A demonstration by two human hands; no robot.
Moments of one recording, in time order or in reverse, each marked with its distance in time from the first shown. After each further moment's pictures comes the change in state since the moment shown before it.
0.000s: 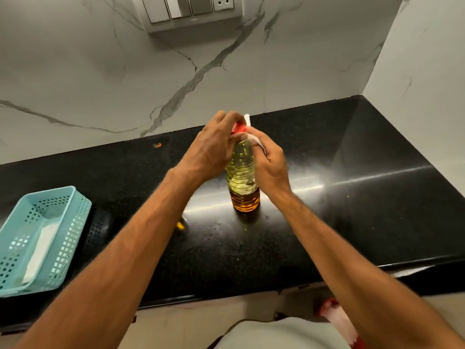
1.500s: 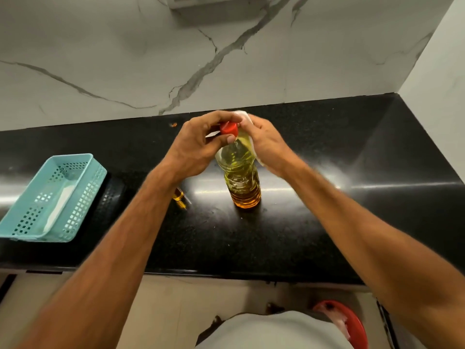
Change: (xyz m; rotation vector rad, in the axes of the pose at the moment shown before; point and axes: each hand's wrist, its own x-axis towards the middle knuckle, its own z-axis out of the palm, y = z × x) left_hand -0.032 0.007 -0.008 -0.308 0.050 -0.081; right_hand 0.035 -0.017 -0.017 0.276 -0.500 0.232
